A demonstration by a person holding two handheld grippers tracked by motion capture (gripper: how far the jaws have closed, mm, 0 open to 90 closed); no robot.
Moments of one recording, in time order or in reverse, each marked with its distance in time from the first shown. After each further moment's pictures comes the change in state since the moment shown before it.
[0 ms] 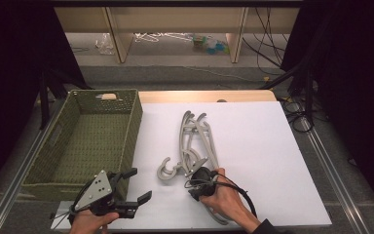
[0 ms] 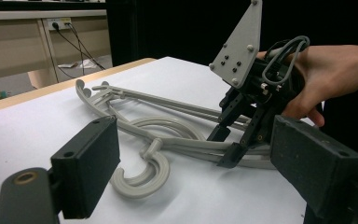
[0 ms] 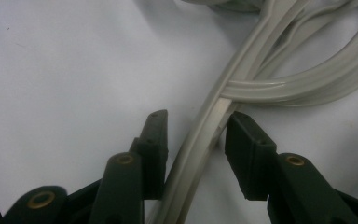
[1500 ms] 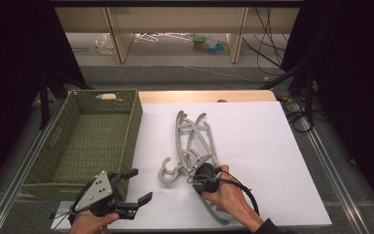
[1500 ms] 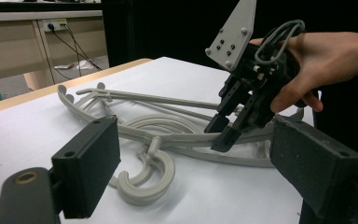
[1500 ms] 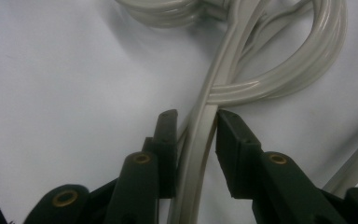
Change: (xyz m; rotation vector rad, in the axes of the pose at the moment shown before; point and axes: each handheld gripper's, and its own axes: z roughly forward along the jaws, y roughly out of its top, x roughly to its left) left arm -0.002 0.000 0.000 -0.001 -0.014 0.007; right arm -0.006 0.002 -0.014 -0.001 -0.035 0.048
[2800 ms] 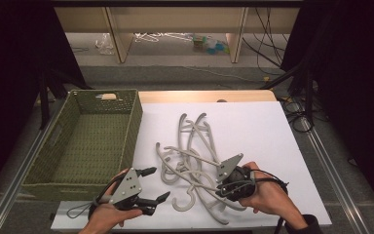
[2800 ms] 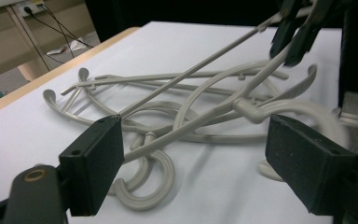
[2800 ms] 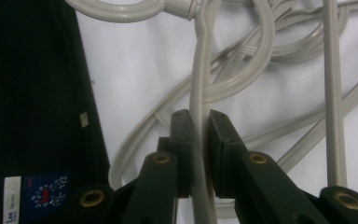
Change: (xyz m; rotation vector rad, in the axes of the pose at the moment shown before) left arm -0.010 0.007 0.054 0.195 -0.014 0.206; right arm -0.019 -0.037 -0.082 0.006 0.155 -0.294
